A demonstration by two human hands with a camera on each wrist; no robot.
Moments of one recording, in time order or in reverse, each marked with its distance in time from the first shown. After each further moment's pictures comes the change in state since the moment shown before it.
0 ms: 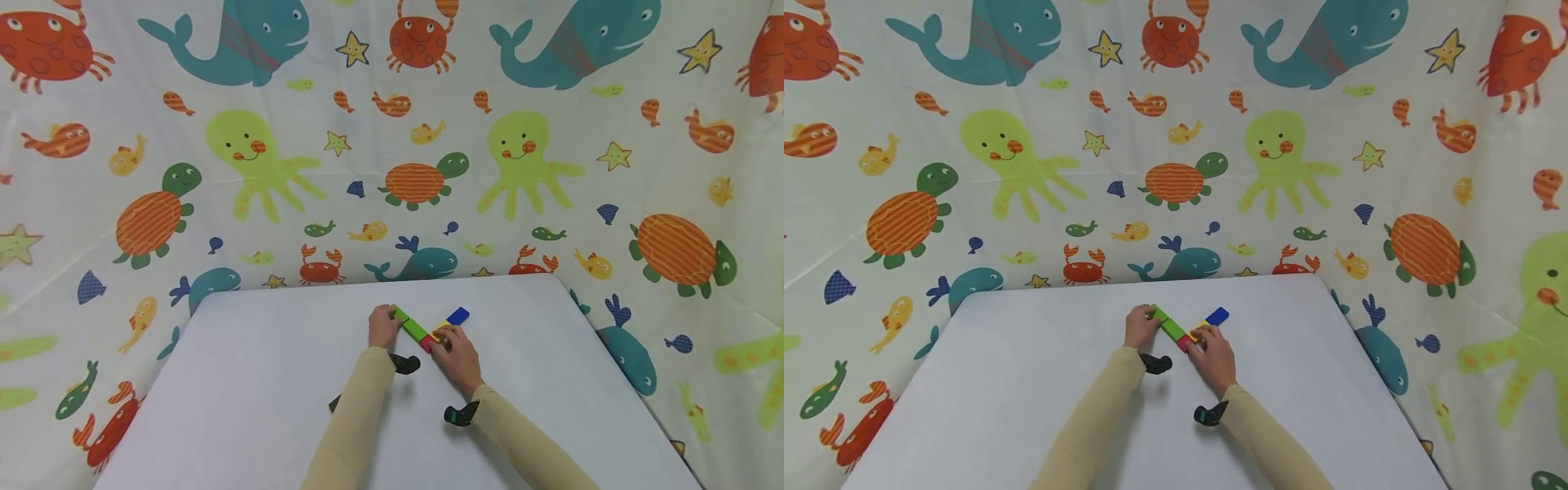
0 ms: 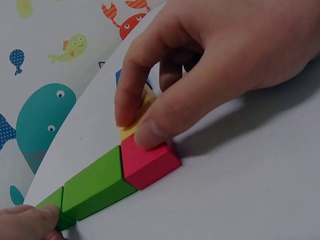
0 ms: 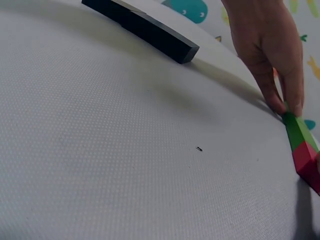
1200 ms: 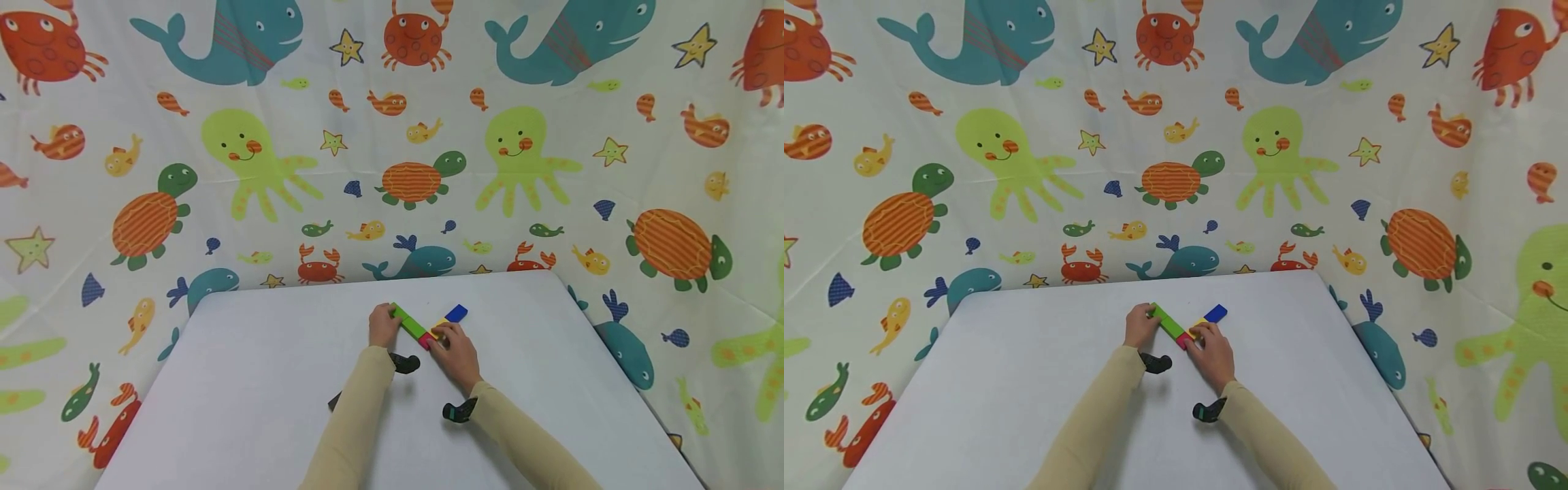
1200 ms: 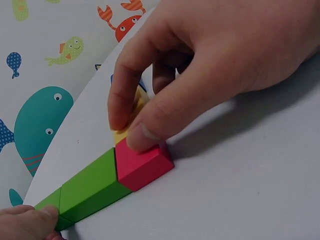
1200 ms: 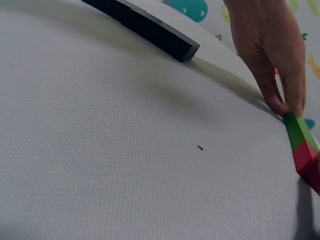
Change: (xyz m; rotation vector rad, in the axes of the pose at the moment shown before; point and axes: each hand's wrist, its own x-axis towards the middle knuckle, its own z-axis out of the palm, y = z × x) left_hand -0.002 0.007 0.002 0.019 -0.019 0.002; right_hand 0.001 -0.003 -0.003 -0.008 -0.018 0.021
